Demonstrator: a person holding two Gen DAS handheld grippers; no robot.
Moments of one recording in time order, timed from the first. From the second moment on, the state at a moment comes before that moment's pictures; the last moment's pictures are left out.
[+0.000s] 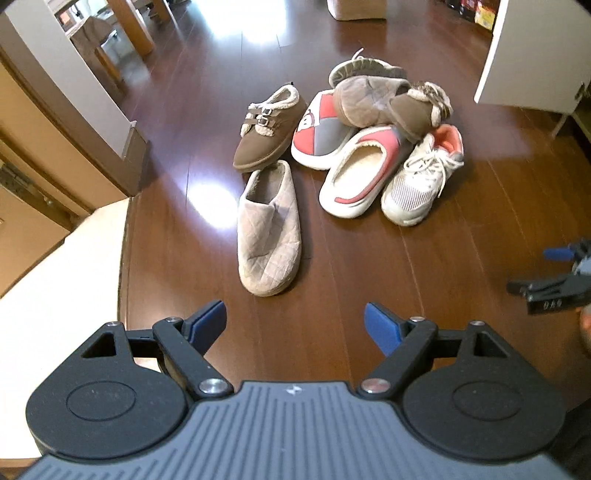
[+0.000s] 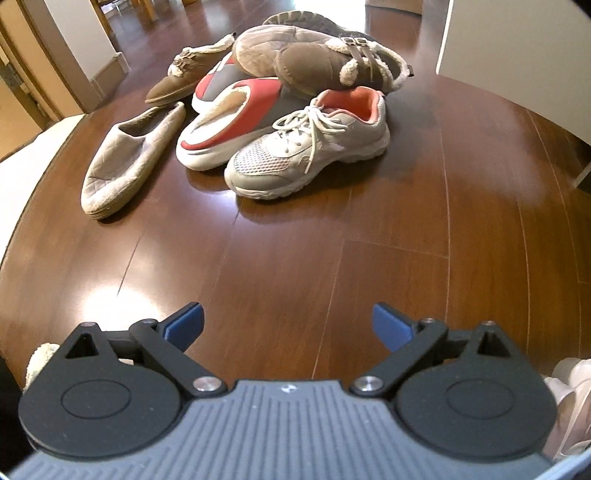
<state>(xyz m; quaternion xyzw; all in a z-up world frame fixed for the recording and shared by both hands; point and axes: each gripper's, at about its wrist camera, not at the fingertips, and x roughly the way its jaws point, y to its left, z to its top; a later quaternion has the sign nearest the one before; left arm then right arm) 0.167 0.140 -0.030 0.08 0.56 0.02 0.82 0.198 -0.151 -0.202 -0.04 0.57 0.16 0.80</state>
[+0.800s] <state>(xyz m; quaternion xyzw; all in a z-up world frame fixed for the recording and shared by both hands) 0.227 0.075 -0.042 0.14 0.53 0.00 0.83 0.263 -0.180 -0.193 0.03 0.55 0.16 0.82</state>
